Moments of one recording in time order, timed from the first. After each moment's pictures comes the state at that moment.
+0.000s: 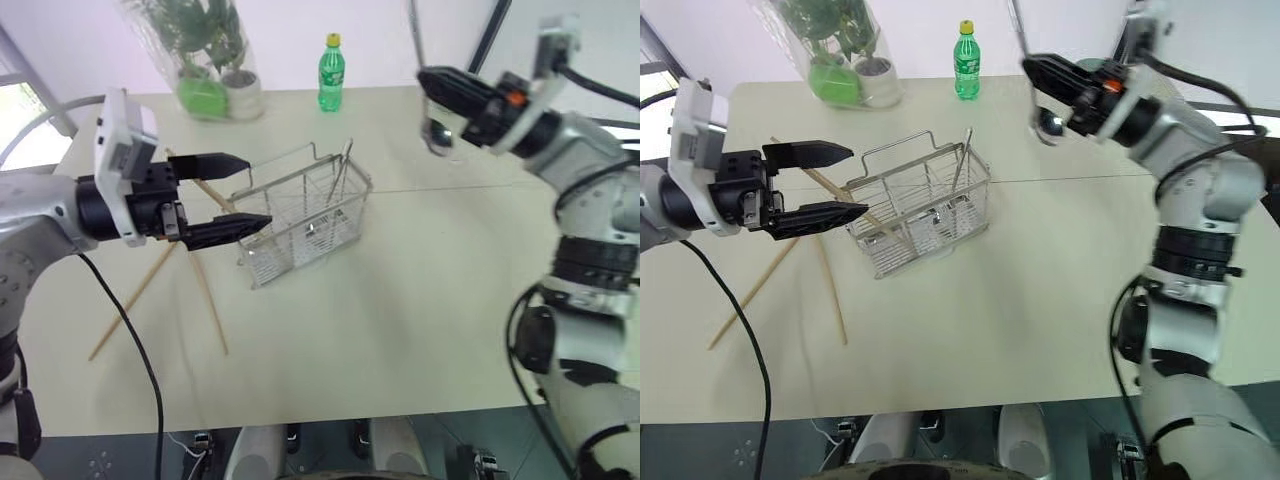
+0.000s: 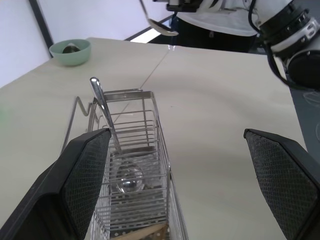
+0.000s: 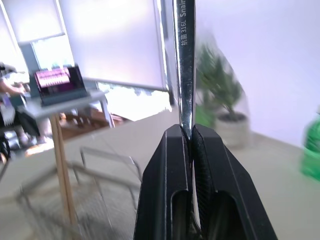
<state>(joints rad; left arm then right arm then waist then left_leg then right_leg) -0.54 0.99 0.25 -0.42 -1.00 0.81 -0.87 -0.97 -0.45 -0.31 0.11 0.57 0.76 0.87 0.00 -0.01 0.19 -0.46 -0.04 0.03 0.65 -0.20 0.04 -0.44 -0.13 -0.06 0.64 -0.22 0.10</state>
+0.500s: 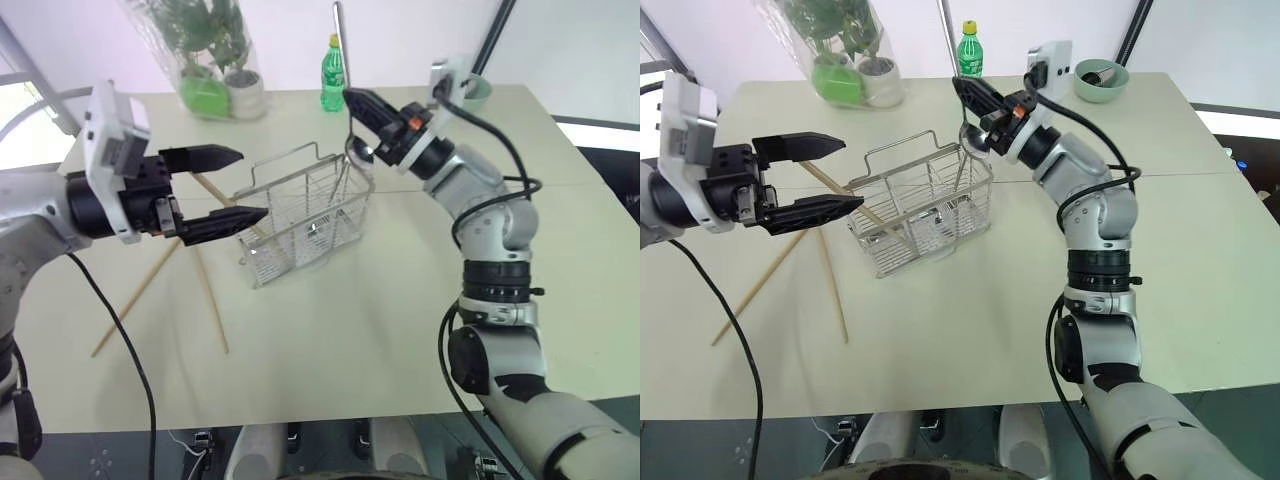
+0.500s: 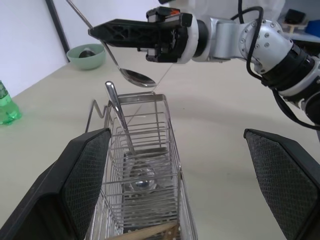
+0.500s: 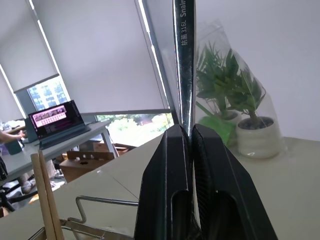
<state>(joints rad) -0.52 0.99 0.29 -0.45 -1.00 0.83 -0.82 -0.89 -0.17 -0.19 0.13 0.55 0.57 0.62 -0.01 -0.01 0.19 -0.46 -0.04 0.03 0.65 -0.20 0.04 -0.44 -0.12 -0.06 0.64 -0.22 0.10</state>
